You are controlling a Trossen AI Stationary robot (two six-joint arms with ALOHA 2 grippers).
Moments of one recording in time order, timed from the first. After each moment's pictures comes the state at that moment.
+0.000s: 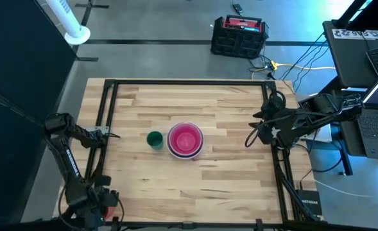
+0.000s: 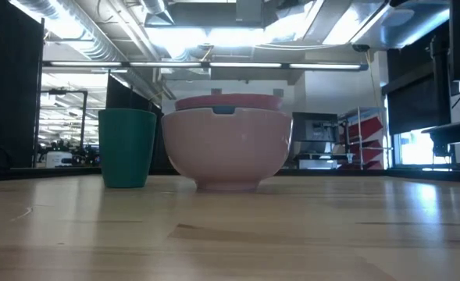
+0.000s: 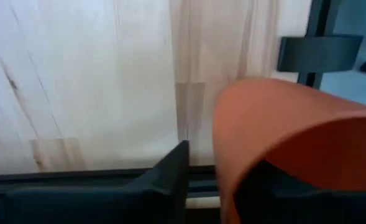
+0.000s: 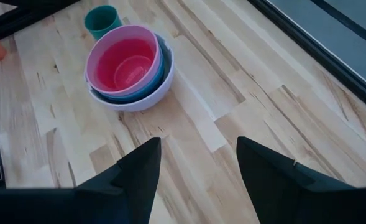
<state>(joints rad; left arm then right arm) -1.17 1.65 1.15 -1.00 0.06 -1.12 0.33 0.95 1.34 -1.33 0.43 0.75</state>
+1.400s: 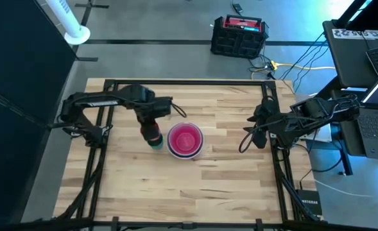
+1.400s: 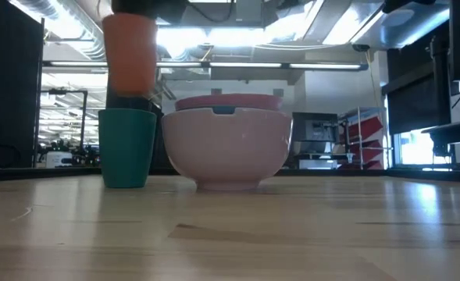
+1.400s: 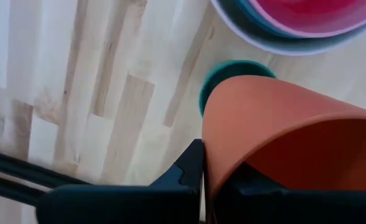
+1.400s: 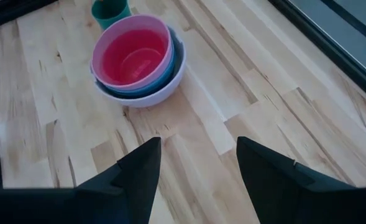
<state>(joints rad) 0.09 1.66 1.68 -1.57 -0.07 -0.24 0.33 0.97 1.27 -1.23 0.41 0.71</state>
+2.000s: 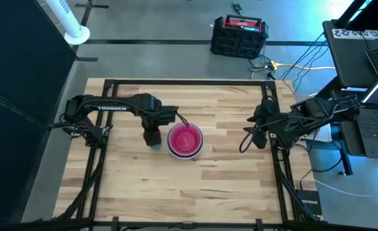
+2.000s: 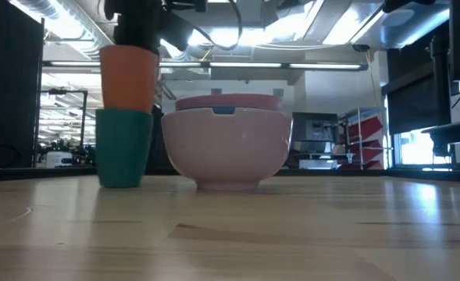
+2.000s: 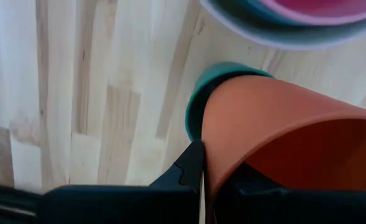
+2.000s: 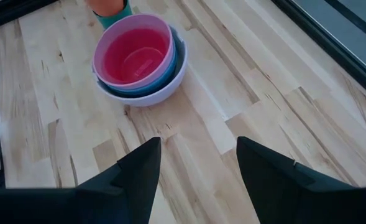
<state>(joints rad) 0.08 1.69 1.53 -1.43 -0.06 -0.16 0.33 0.97 1.27 -1.23 0.40 0.71</state>
